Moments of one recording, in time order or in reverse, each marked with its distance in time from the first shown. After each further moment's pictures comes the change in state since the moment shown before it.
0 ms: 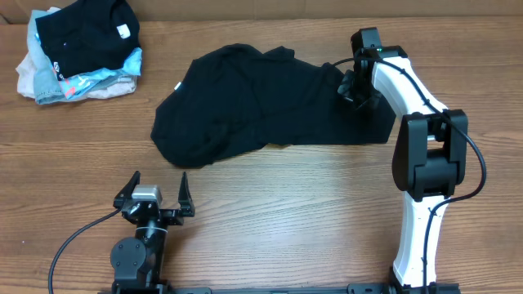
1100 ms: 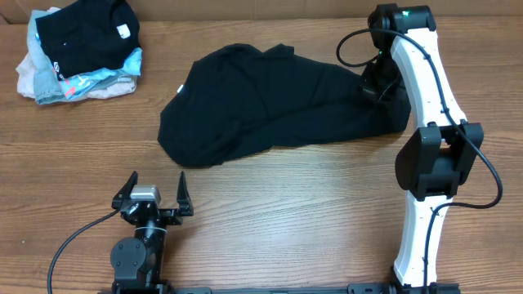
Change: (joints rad) left arm 0.000 0.000 0.000 -0.001 -0.028 0.002; right arm -0.026 0.000 0.422 -0.719 0.070 0.041
